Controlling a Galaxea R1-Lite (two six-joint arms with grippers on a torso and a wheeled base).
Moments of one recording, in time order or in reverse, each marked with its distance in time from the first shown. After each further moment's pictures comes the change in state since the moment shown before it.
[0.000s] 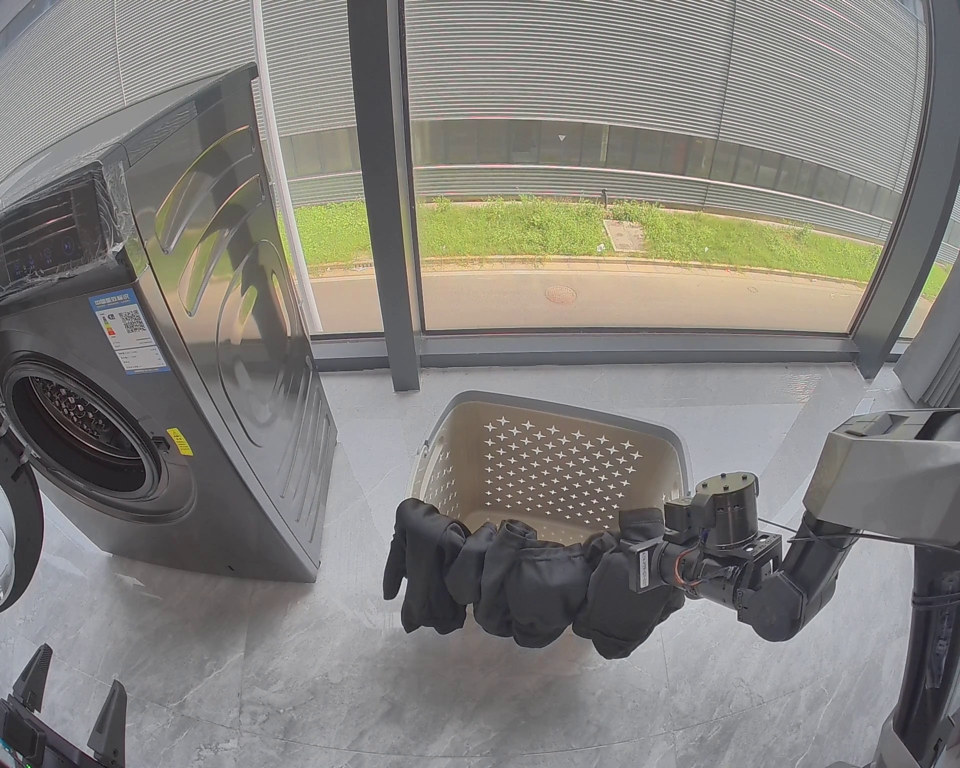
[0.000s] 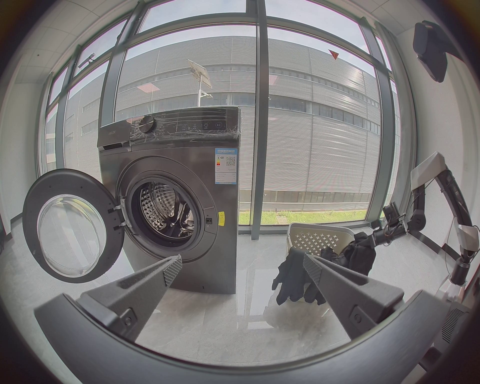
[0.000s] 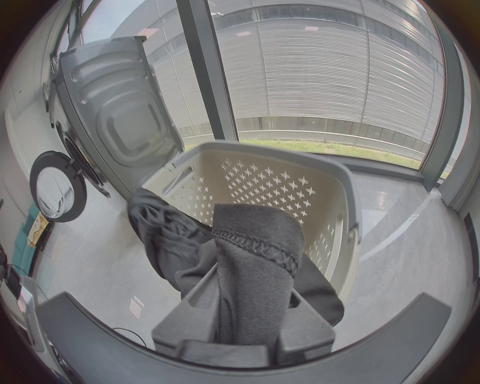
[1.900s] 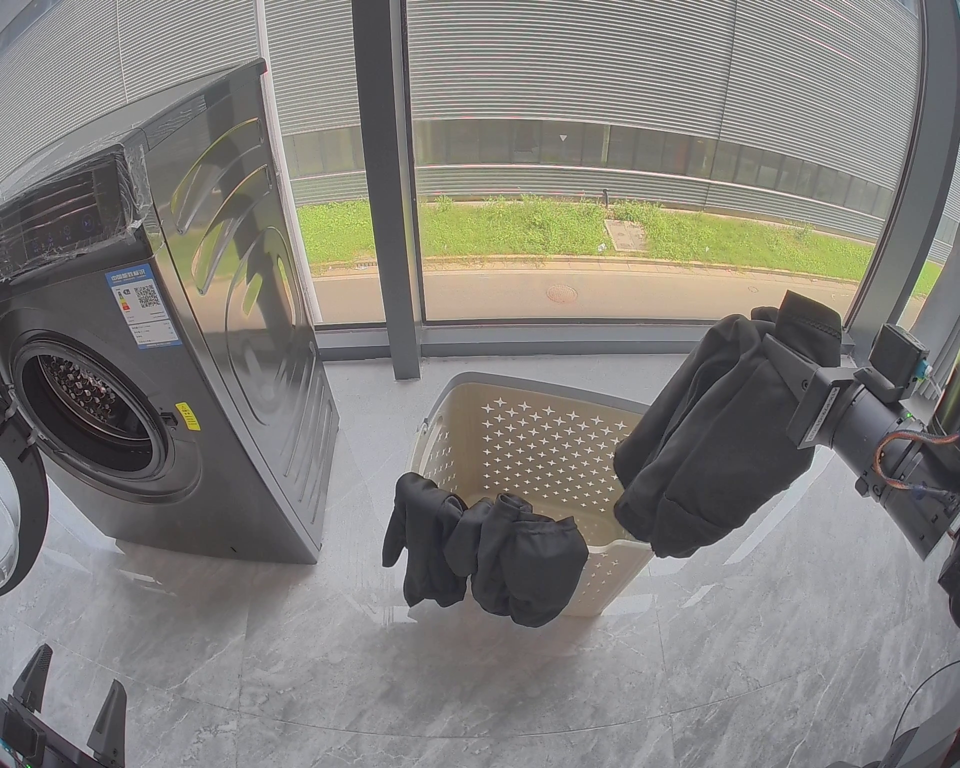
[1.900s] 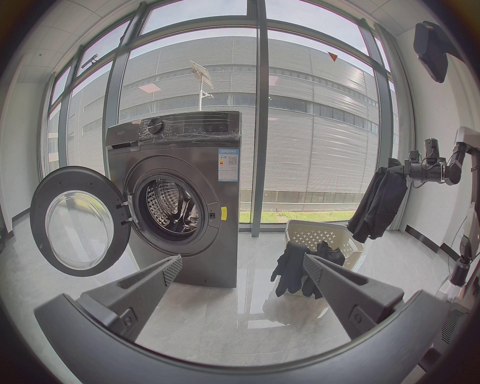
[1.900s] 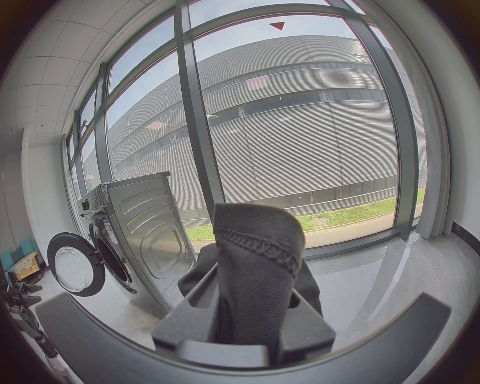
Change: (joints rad) left arm 0.000 0.000 0.000 0.000 0.000 -0.003; right arm 0.090 -0.846 0.141 0.059 -0.195 0.015
